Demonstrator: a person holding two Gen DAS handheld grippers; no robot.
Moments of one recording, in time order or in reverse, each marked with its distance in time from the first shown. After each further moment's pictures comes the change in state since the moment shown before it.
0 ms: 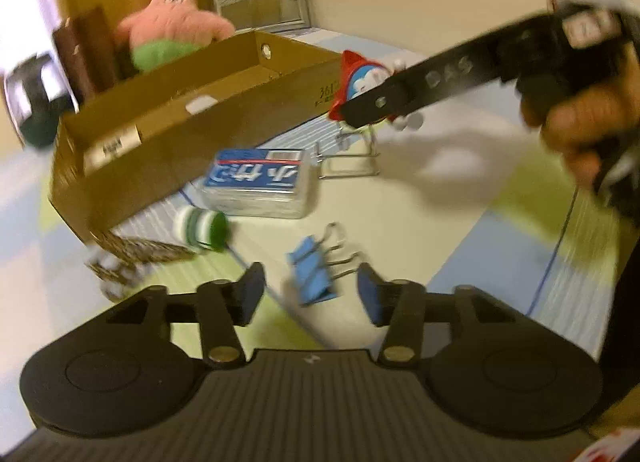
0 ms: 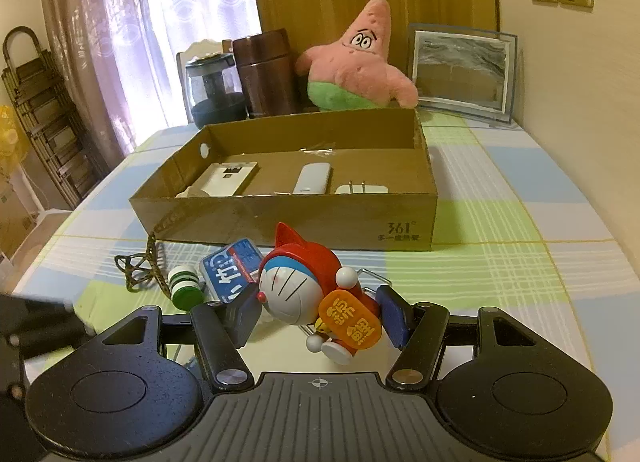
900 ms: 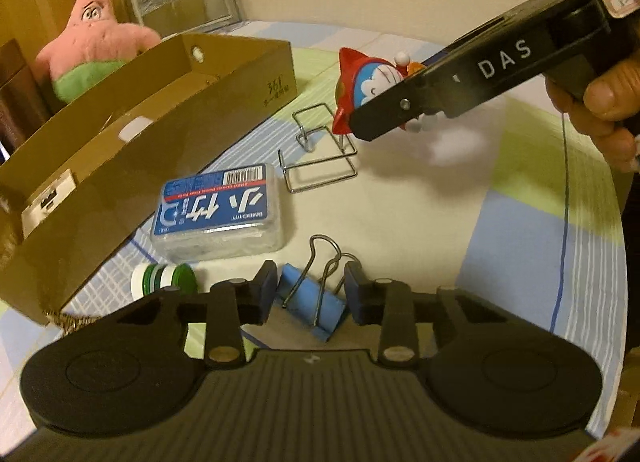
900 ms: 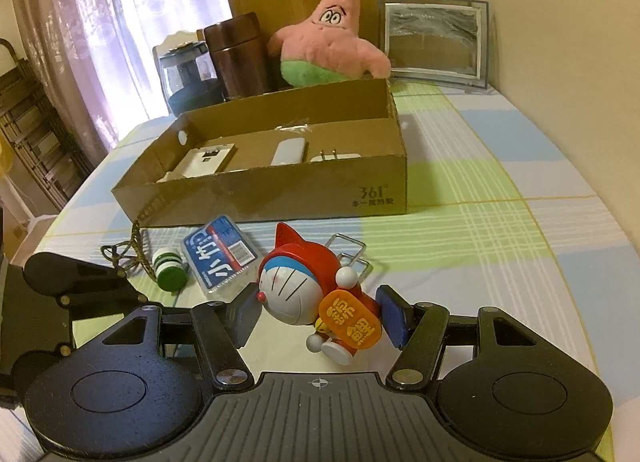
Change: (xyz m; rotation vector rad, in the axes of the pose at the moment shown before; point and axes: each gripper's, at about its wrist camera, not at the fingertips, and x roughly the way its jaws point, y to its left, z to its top) left arm 0.045 0.006 0.020 0.143 0.024 -0.159; right arm -0.007 -0.014 -0.010 0.079 0.057 -0.026
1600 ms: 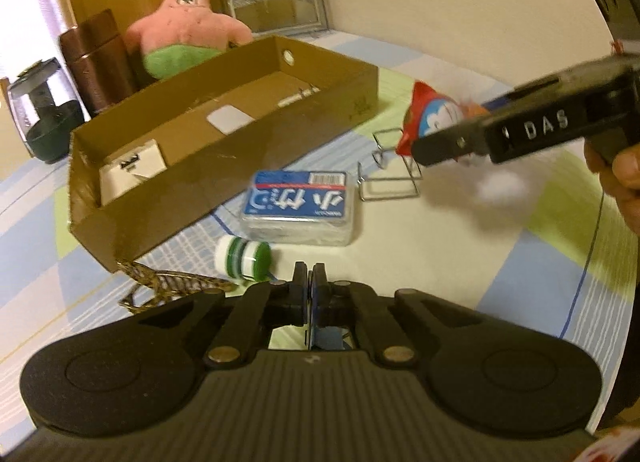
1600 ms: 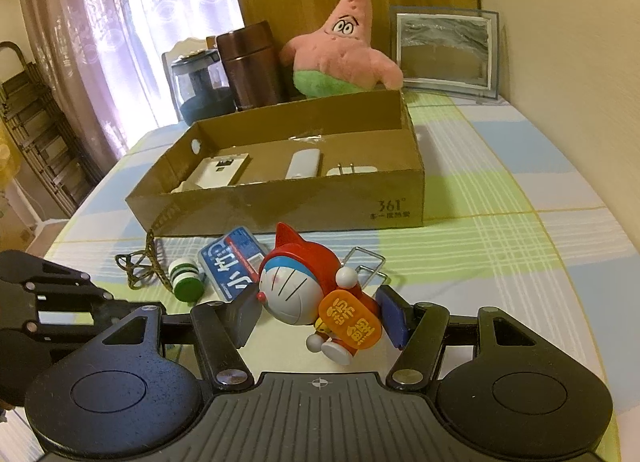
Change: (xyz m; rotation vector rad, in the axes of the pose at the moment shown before) left arm -0.044 0.018 -0.001 -0.189 -0.025 0.166; right arm -0.001 0.011 0.006 -0.005 -0.023 0.019
